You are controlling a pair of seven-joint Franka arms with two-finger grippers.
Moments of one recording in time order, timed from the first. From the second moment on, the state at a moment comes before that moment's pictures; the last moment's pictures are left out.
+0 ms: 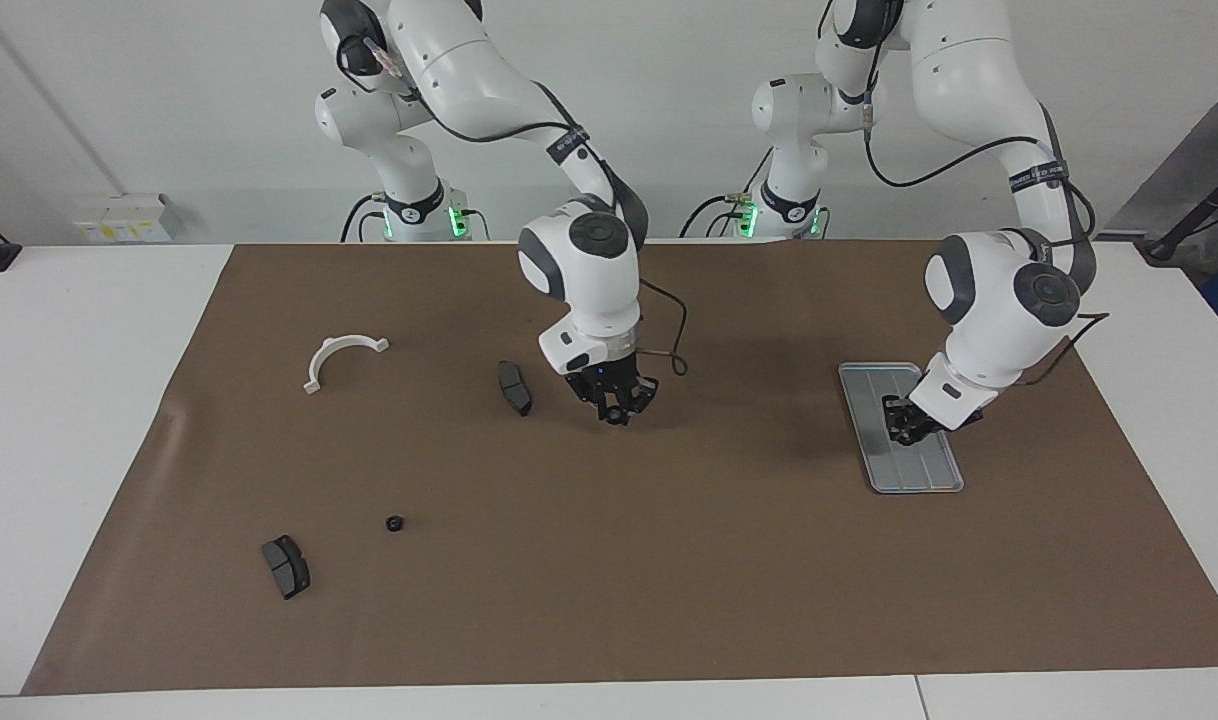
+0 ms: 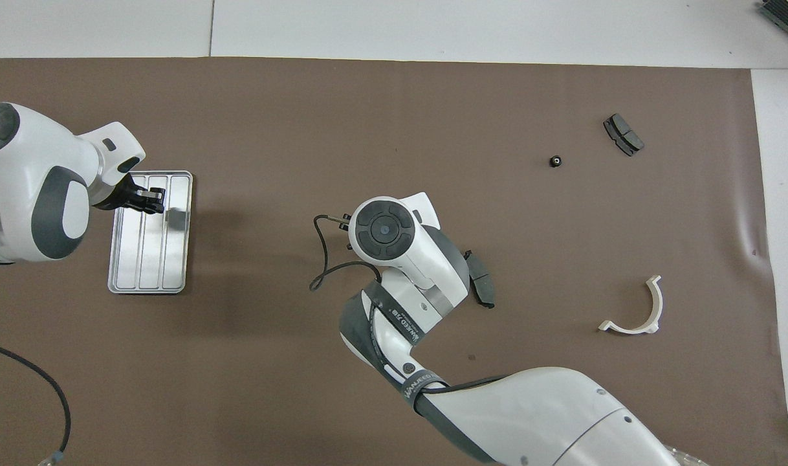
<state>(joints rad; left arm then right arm) 0.05 0.32 -0.07 -1.89 0.02 2.20 0.12 0.61 0.57 0.05 -1.64 -0.10 2.36 1.10</state>
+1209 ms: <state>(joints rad) -0.19 0.29 -0.09 -1.88 0.02 2.25 -0.30 0.31 0.38 0.02 -1.63 -0.19 2.15 0.53</state>
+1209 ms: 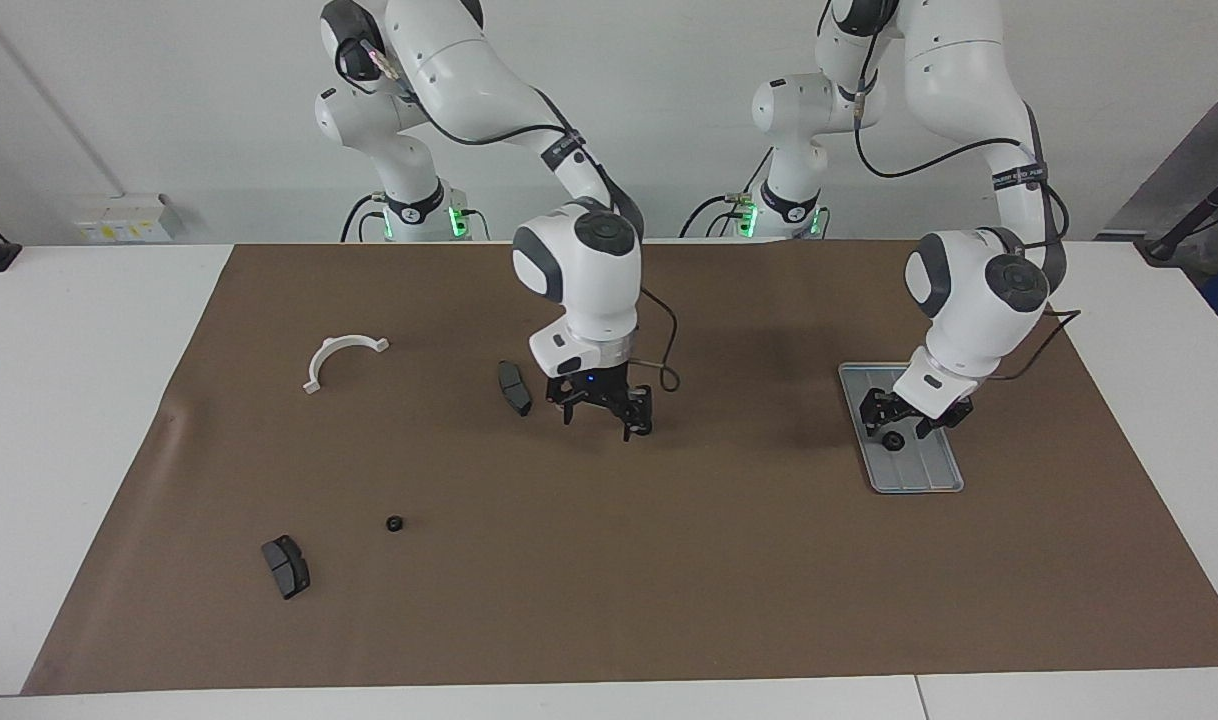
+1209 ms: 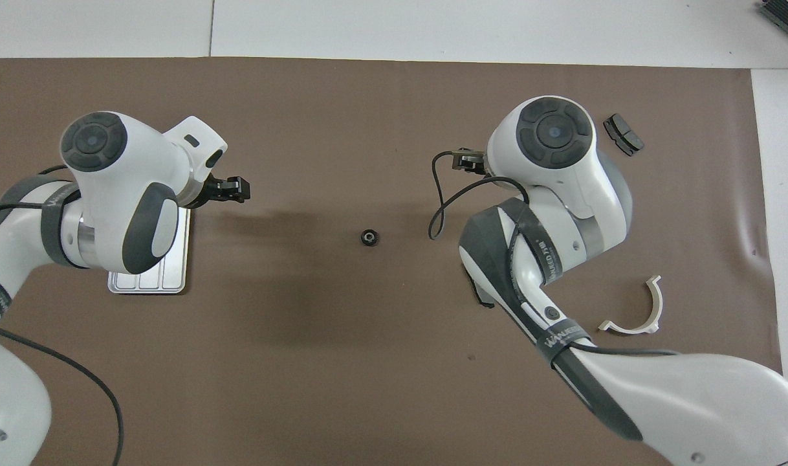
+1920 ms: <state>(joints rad) -0.47 0.39 -0.09 -1.73 0.02 2.24 -0.62 0.10 0.57 0.03 -1.62 -0.05 2.24 -0.01</state>
